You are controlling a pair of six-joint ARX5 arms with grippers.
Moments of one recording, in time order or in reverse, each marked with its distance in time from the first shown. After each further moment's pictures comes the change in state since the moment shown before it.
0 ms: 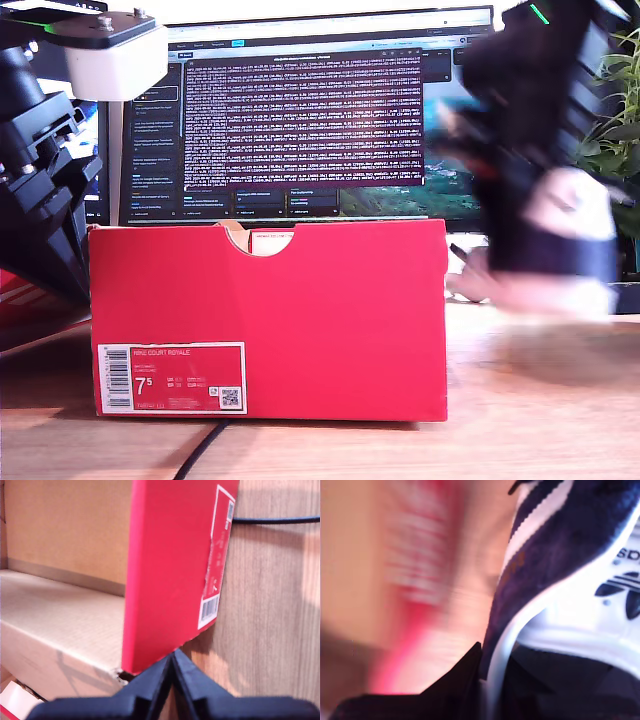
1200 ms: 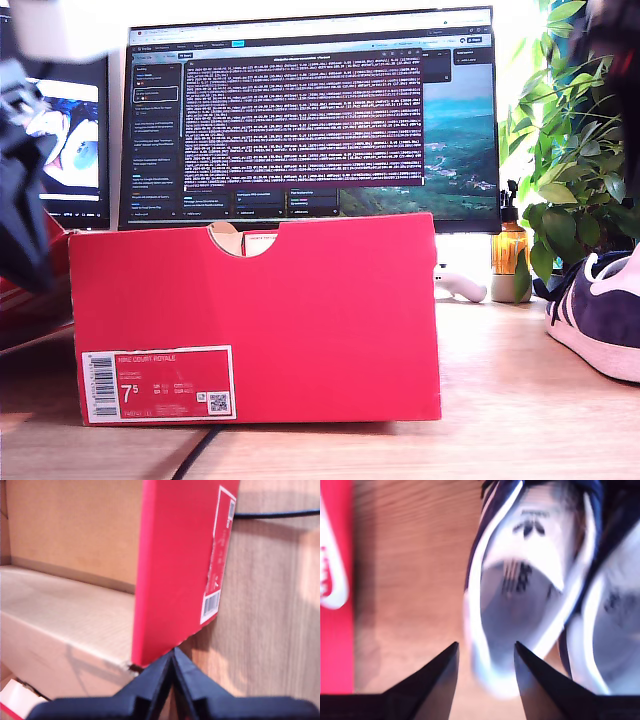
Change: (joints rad) left arm 0.000 -0.031 0.000 -0.044 0.002 -0.011; right arm -0.254 -0.266 -0.269 0.064 0.072 0.011
